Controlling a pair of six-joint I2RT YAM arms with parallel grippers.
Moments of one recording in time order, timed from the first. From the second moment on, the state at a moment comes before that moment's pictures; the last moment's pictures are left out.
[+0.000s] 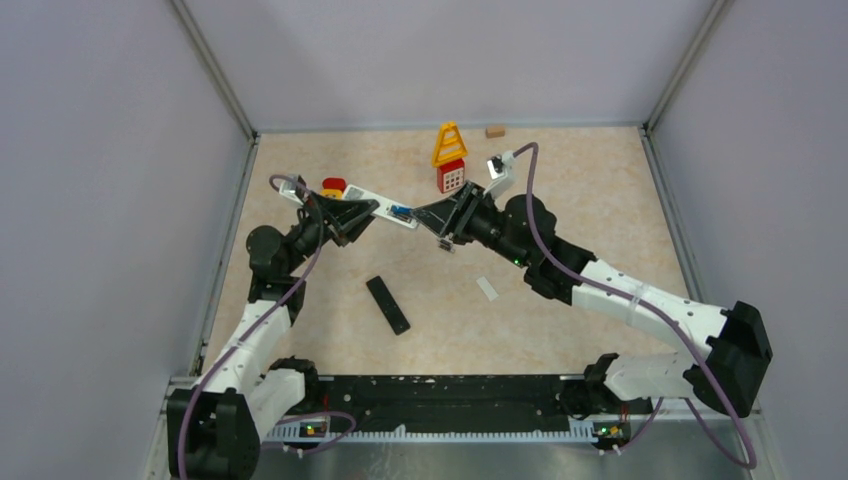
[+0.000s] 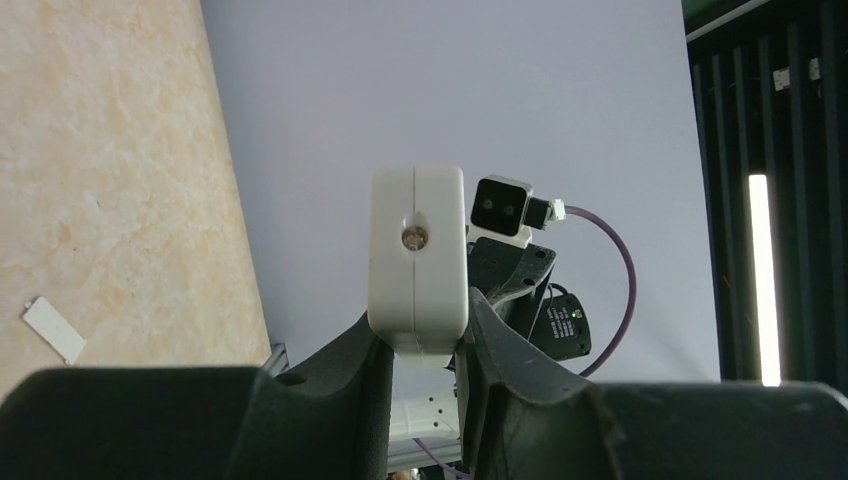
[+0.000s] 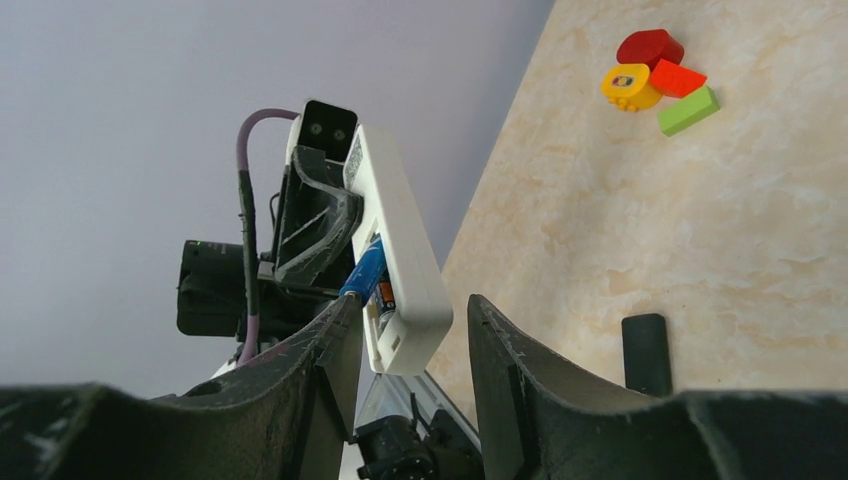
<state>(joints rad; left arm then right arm) -0.08 0.95 0.49 0.73 0.74 -1.67 0.90 1.22 0.98 0.21 0.03 0.96</state>
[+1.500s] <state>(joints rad) -0.08 0.93 0.50 0.69 0.72 -1.62 0.88 1.22 0.96 0.19 0.01 0.95</state>
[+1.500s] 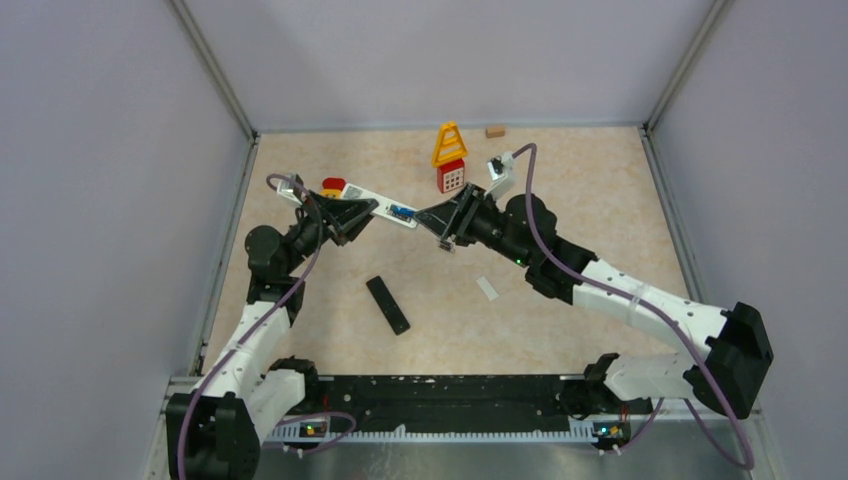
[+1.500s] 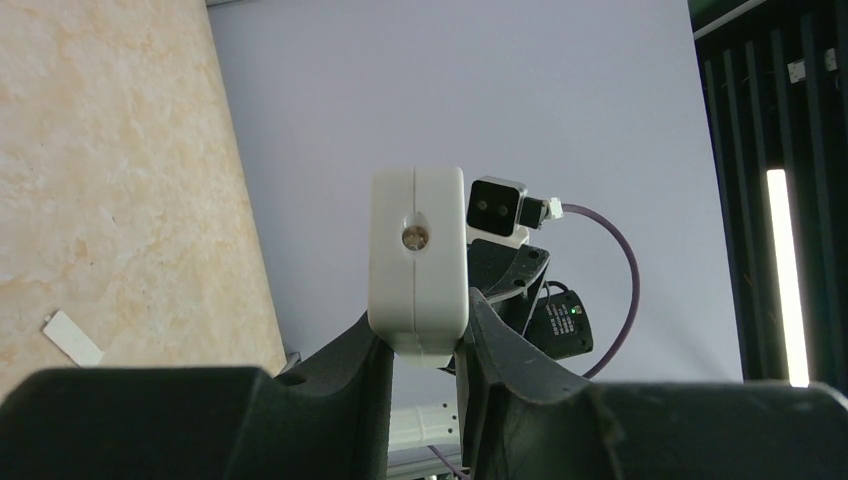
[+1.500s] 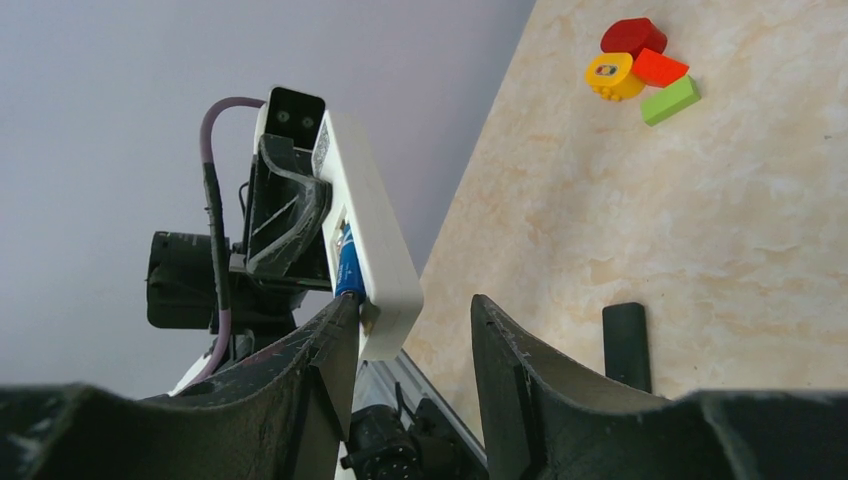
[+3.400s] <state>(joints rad) -0.07 0.93 0.51 0.68 0.70 -1.59 0.82 1.31 0.99 0.27 -0.13 0.99</state>
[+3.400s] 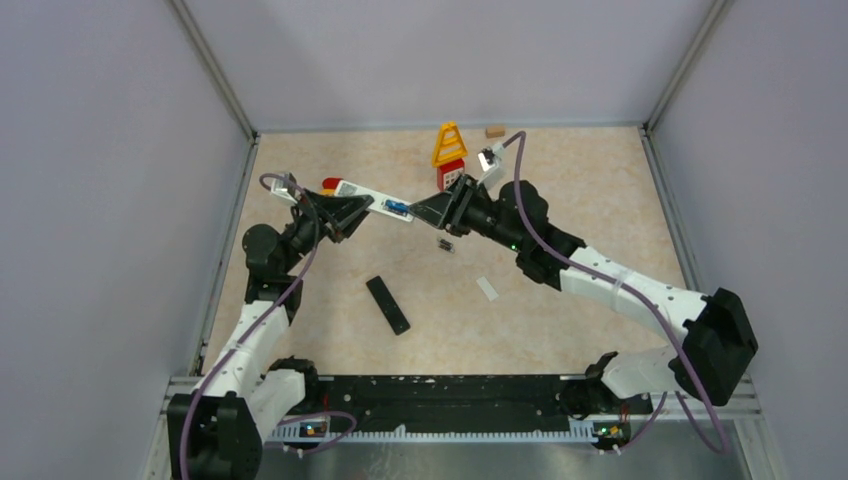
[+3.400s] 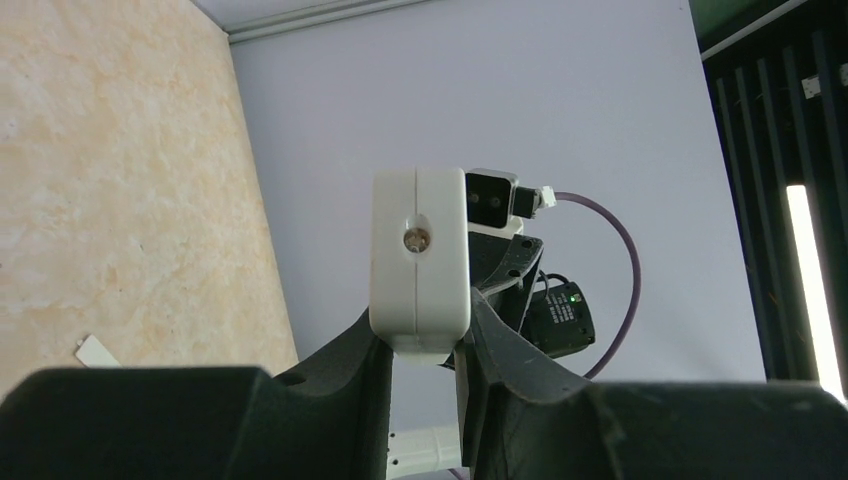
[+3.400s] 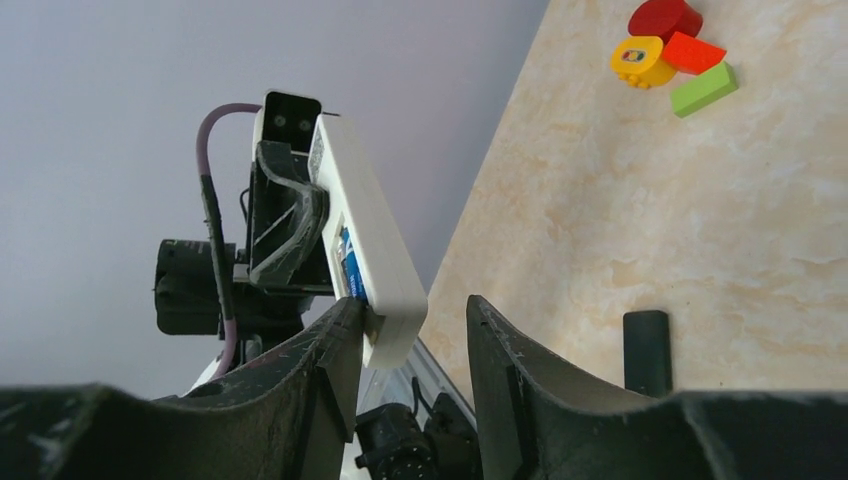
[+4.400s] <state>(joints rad) -0.08 0.91 0.61 0.33 0.67 -0.98 0.76 1.37 1.13 -0.31 0.00 0.68</state>
